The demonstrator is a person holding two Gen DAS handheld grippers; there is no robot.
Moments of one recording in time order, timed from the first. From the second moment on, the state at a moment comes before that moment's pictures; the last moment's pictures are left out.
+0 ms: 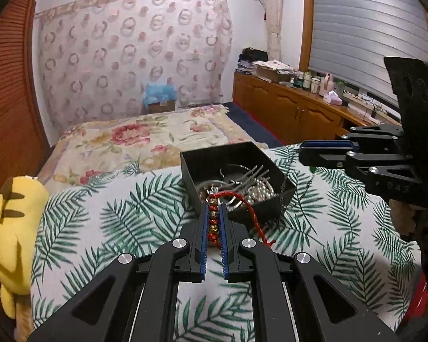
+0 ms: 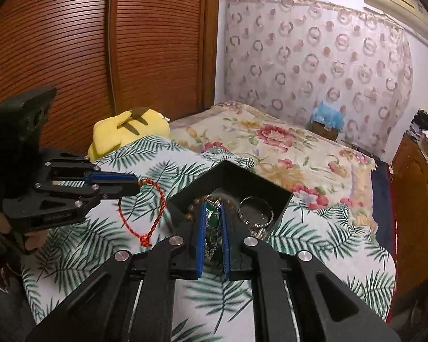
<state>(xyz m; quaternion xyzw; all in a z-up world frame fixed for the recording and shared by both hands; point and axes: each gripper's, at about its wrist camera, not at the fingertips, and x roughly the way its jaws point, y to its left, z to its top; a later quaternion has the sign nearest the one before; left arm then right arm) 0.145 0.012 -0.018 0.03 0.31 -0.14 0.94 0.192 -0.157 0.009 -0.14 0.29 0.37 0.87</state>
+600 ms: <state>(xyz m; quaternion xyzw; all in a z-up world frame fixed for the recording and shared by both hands) 0.207 0.009 -0.007 0.04 0.31 -0.13 0.94 0.237 -0.156 -0.015 -0.11 0.31 0.37 0.87</state>
